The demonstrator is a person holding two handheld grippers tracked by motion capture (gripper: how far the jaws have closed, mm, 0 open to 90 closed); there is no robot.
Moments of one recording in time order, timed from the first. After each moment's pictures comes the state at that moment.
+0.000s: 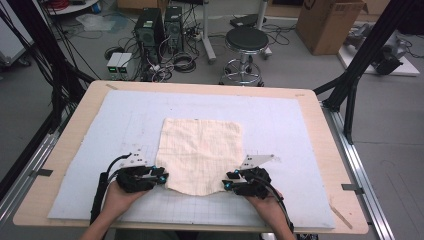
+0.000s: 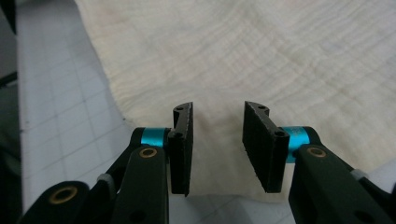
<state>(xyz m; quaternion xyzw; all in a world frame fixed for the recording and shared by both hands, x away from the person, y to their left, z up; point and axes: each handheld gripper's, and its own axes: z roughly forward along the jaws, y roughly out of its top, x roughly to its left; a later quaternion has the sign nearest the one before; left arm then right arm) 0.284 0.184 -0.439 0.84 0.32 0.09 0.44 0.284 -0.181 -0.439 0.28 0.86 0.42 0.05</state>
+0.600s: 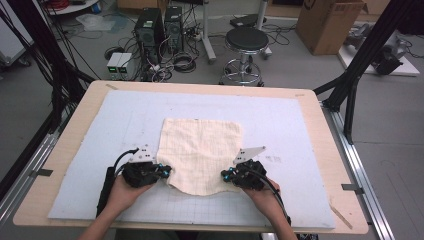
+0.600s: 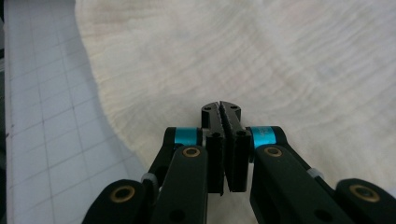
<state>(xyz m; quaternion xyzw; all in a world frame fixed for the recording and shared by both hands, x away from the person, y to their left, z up) 0.298 0.178 -0.417 0.83 0.31 0.09 0.45 0.302 -0.169 -0.423 0.25 0.88 0.40 0.06</state>
